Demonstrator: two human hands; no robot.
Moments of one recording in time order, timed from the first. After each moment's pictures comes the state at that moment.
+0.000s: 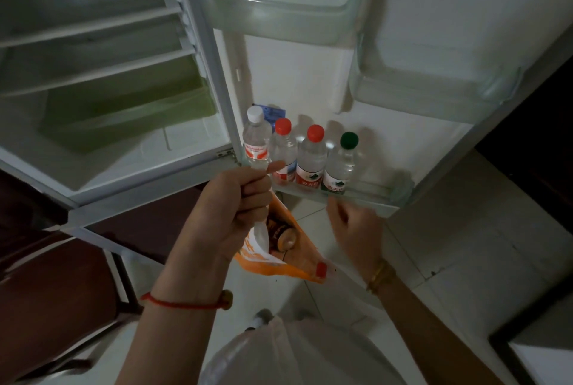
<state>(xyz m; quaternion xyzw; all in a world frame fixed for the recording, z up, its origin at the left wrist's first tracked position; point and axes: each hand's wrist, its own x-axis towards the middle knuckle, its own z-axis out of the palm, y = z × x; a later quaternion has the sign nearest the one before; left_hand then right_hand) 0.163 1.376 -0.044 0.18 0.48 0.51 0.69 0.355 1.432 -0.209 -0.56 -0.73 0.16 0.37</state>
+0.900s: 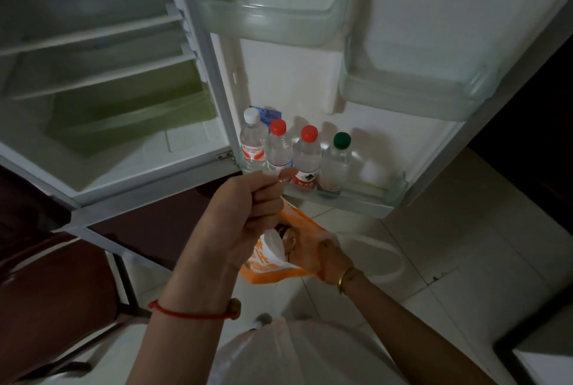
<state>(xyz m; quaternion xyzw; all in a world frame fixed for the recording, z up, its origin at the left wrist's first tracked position) 0.191 1.361 -0.033 0.19 0.48 0.50 0.70 0.354 1.413 -0.267 -0.56 -0.74 0.35 -0.11</state>
